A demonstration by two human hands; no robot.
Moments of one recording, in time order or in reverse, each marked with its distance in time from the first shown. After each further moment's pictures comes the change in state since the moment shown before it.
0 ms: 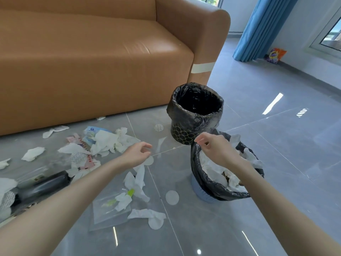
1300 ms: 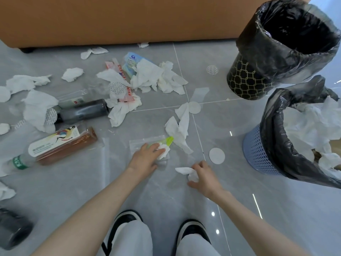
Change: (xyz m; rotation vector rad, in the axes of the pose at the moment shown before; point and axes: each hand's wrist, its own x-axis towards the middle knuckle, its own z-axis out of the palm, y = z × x) left_hand -0.032 -0.243 0.094 0.703 -0.128 -0.053; right_hand -0.057 0.002 0.314 -0.011 -0.529 -0.020
